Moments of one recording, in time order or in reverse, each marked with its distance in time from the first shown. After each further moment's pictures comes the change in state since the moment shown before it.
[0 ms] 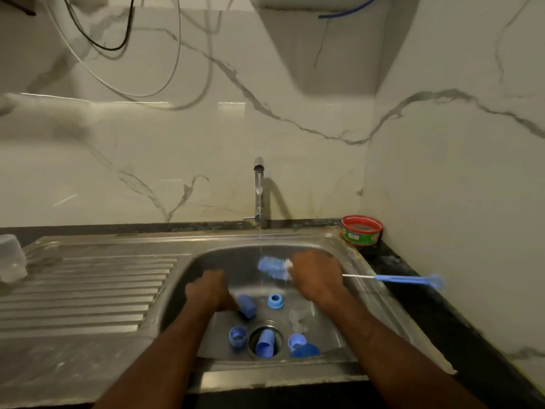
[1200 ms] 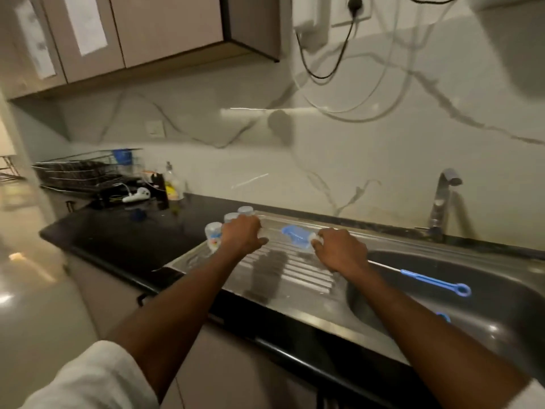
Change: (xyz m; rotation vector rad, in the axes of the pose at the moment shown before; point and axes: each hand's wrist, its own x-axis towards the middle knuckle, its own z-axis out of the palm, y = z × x) left_hand -0.108 -0.268 -0.173 0.206 0.350 -0.275; right_hand -0.020 -0.280 -0.060 0.405 -0.042 -0.387
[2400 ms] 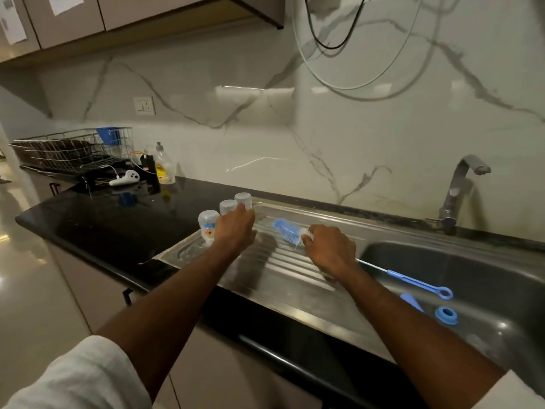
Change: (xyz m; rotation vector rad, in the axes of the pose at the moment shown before) left_hand 0.030 -0.028 0.049 0.128 0.079 0.104; right_hand 0.036 -0.012 0.060 0.012 0.012 0.038
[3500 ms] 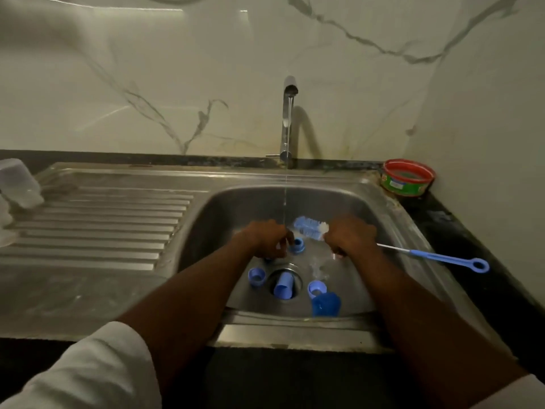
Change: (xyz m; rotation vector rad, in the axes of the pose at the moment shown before) left_hand 0.006 0.413 0.098 -0.226 -0.605 0.869; right_hand -0.087 0.330 -0.077 -0.358 -0.306 0.660
